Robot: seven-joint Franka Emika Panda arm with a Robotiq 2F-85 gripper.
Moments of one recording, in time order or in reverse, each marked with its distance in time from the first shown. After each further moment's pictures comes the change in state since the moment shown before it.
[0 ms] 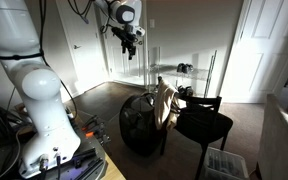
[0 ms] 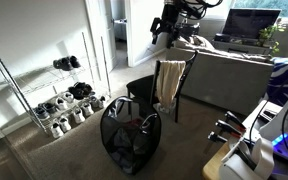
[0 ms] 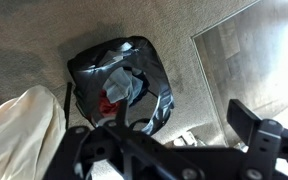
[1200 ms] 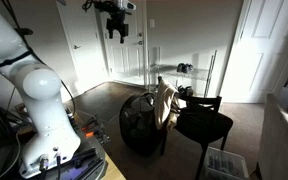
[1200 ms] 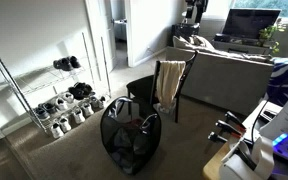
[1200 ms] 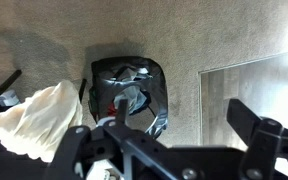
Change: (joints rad) arm 0.020 -0.354 -0.074 -0.054 -0.142 -0.356 -0.208
